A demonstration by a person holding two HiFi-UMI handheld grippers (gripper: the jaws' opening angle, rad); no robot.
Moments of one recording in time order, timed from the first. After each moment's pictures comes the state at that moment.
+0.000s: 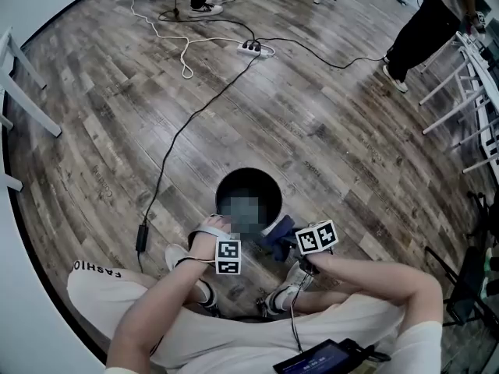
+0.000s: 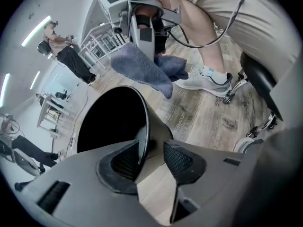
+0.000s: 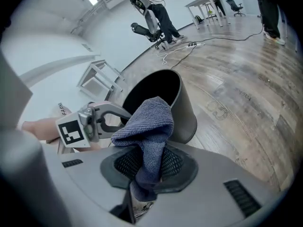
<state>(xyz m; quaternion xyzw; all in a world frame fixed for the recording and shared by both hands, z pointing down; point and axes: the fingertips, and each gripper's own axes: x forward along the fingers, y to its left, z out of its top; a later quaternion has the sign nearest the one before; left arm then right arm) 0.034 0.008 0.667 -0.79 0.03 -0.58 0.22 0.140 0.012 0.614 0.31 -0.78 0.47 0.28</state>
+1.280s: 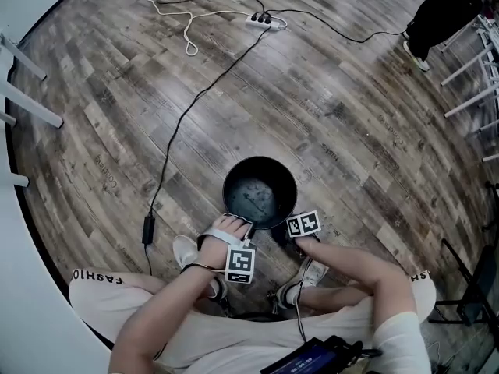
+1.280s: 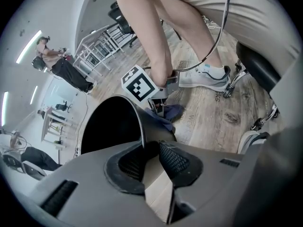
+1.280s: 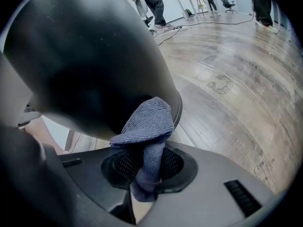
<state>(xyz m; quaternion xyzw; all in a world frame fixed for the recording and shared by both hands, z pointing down) 0.054 0.013 0.662 -0.78 0.02 -0.56 0.28 0.147 -0.018 0.813 0.36 -0.73 0.48 0.33</state>
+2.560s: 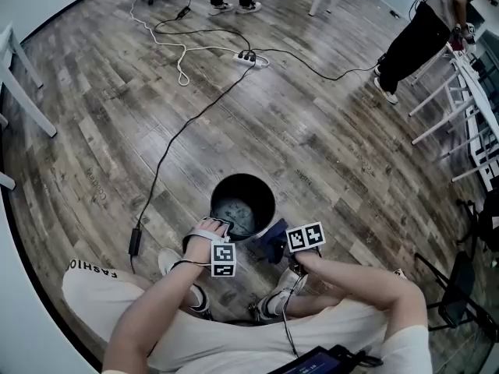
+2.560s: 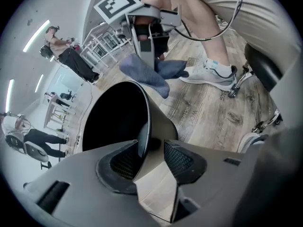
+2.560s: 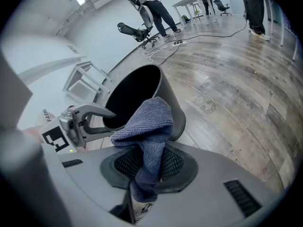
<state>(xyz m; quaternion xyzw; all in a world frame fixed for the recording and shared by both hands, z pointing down) 0.027 0.000 0.669 -0.77 0.06 -0.58 0.24 0.156 0.004 0.646 0.37 -0.73 0.49 0.30</state>
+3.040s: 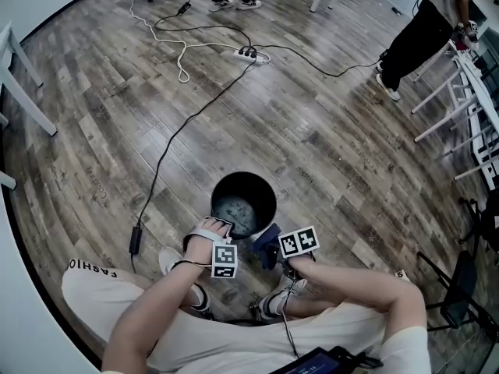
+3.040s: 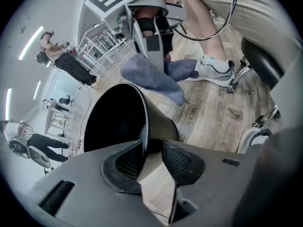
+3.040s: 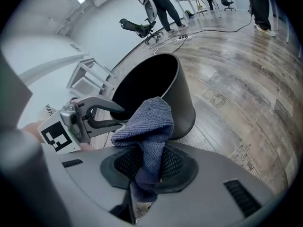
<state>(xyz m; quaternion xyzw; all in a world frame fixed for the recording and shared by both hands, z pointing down) 0.029 0.004 0.669 -0.76 0.05 -0.59 0.27 0.126 0.025 0.652 0.34 -0.73 0.50 0.30</state>
